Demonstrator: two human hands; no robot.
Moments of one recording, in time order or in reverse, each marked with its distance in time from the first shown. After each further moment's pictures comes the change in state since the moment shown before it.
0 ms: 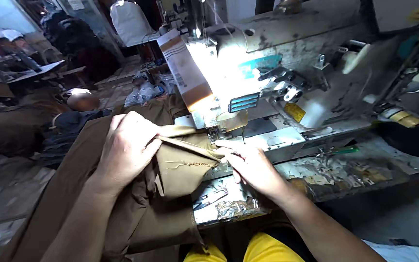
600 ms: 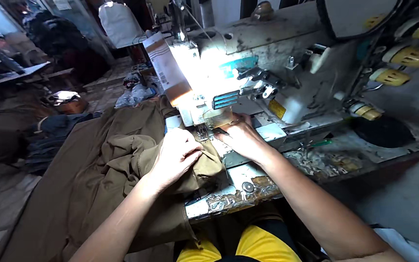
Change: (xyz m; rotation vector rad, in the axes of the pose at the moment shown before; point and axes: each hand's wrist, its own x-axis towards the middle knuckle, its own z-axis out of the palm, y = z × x) left_hand 0.002 0.053 0.089 -0.432 -0.070 -0.011; right_hand 0.045 0.031 -0.030 -0.687 0.060 -0.319
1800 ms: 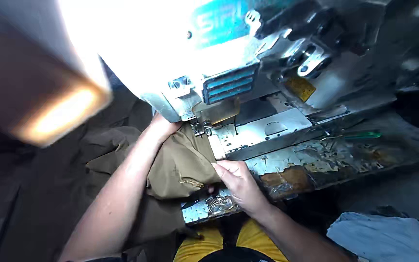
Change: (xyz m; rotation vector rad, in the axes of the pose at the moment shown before) left_hand 0.059 -0.033 0.015 0.071 -0.131 -0.309; right_hand -0.066 -0.066 0.050 1.260 0.133 0.454
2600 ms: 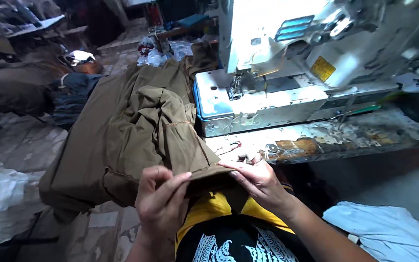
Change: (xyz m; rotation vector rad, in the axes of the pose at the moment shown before) left_hand -0.276 0.063 -0.021 -0.294 0.612 -0.039; right_hand -0.090 0.003 0.014 -0.695 -0.234 -0.603
